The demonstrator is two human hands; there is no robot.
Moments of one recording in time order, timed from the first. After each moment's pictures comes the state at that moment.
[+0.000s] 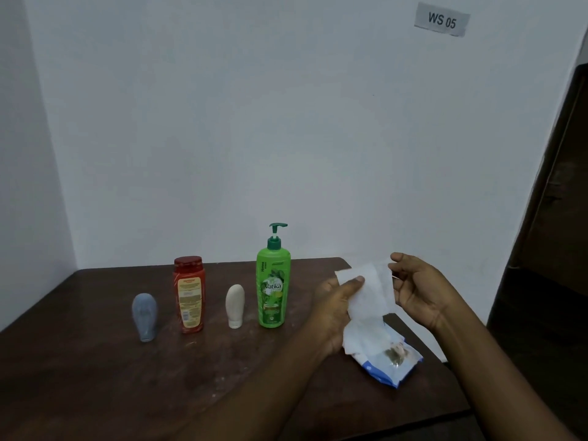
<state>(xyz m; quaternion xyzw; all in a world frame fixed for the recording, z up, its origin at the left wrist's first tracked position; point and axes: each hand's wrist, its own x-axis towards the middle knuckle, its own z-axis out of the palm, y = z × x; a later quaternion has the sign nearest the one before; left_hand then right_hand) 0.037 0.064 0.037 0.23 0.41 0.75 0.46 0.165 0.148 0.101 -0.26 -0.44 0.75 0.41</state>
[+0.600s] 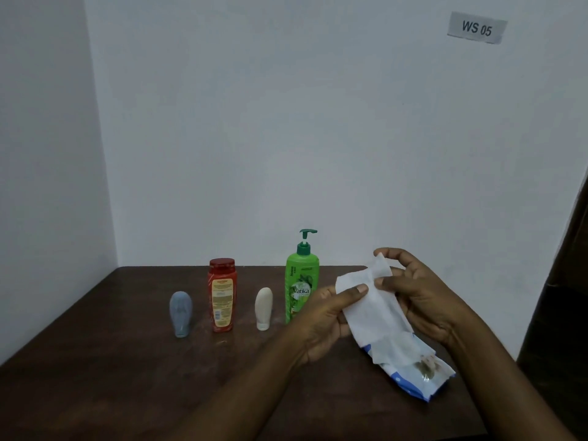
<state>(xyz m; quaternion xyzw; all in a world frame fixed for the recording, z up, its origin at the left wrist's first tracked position) -0.002 -0.017 0.055 0.35 0.37 0.71 0.49 0.138 0.097 0.110 -0.15 -0.63 0.71 0.30</state>
